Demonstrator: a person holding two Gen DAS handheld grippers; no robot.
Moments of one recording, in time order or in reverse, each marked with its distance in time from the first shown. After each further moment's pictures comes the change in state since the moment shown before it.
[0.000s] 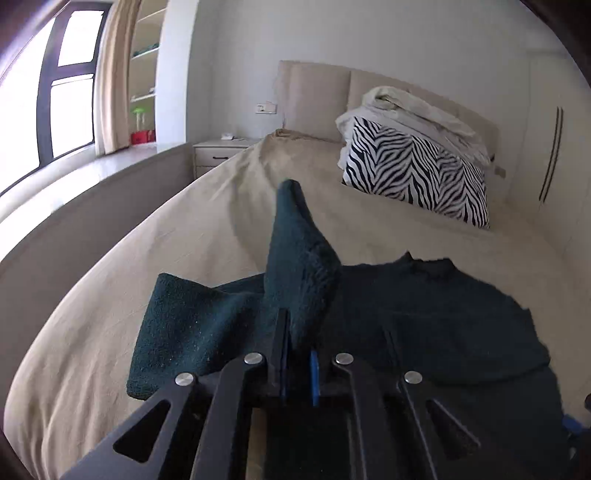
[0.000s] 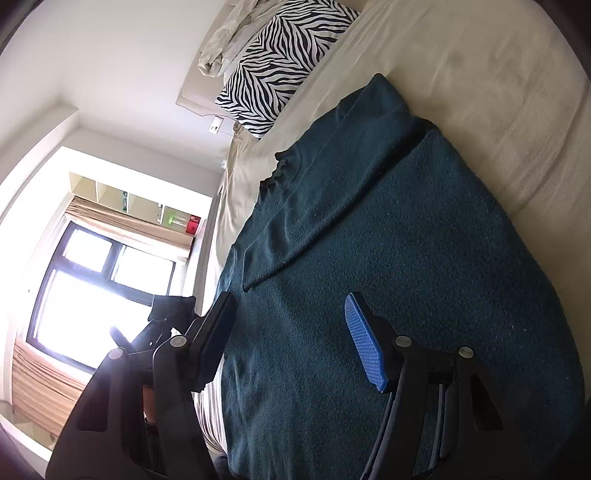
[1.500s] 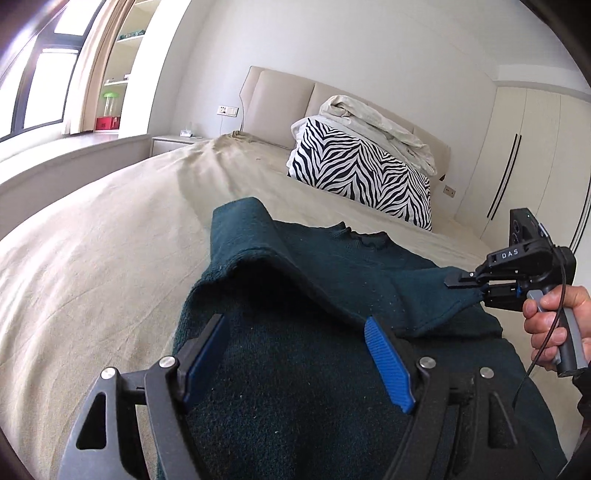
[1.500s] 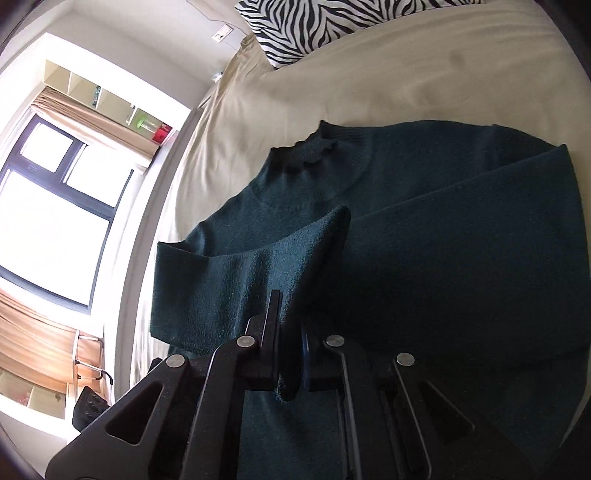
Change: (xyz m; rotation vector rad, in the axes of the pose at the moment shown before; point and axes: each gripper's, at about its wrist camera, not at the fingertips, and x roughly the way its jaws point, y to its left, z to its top) left arm -0.025 0.021 -0.098 -0.231 -0.069 -0.278; right arm 0.196 0.087 0.120 -0.287 0.302 -0.228
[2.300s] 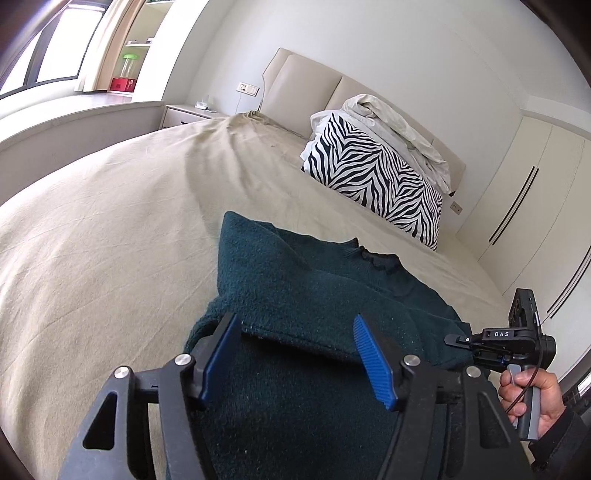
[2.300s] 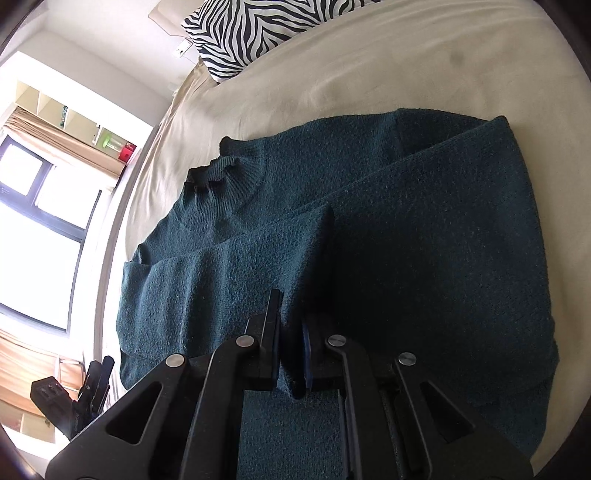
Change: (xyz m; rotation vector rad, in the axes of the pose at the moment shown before) left arm 0.032 0.022 0.046 -0.133 0.055 -0.026; right arm -0.011 -0.075 -0.002 0.054 -0.052 -0.091
